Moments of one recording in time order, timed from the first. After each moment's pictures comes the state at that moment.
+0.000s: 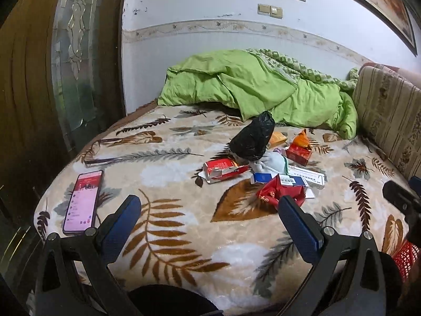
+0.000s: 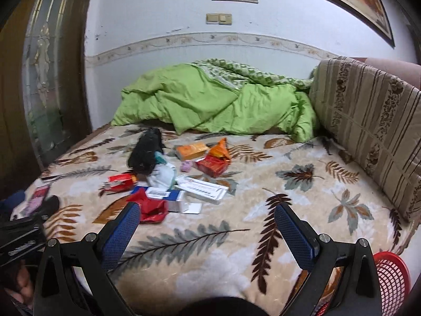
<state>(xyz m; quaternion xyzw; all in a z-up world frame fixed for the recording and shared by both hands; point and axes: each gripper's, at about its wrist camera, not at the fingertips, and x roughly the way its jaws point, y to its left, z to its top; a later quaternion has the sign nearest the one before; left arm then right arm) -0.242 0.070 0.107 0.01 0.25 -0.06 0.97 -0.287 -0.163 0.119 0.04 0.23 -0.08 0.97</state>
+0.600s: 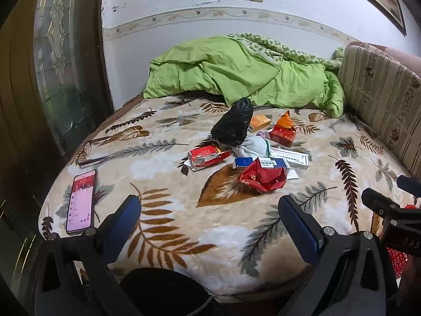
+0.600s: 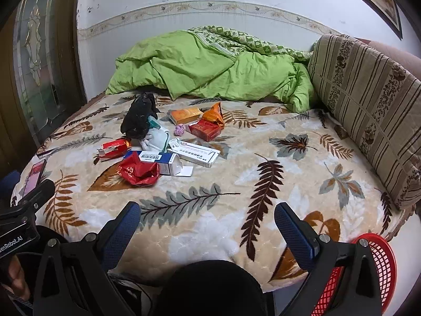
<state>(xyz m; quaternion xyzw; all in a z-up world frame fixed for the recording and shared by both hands) -0.261 0.050 0.119 0.05 0.28 -0.09 0.95 -0.291 -0.173 0.109 0.04 0.32 -0.10 0.94</state>
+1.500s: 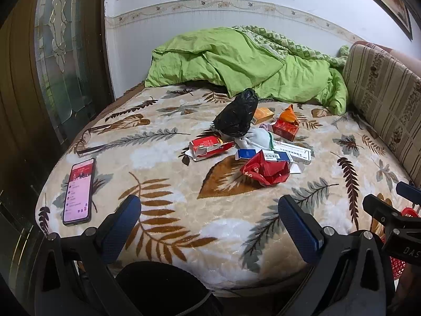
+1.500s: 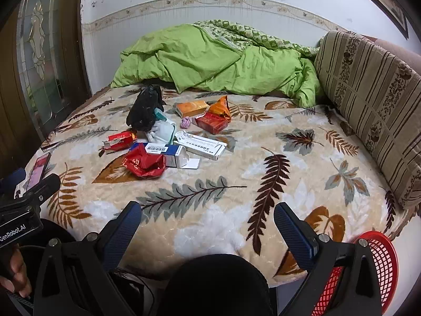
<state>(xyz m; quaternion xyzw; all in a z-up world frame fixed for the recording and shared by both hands) -0.255 0.054 0.118 0.04 0.31 -0.09 0.95 -0.290 -0.172 0.108 0.04 0.34 -0.08 0.94</state>
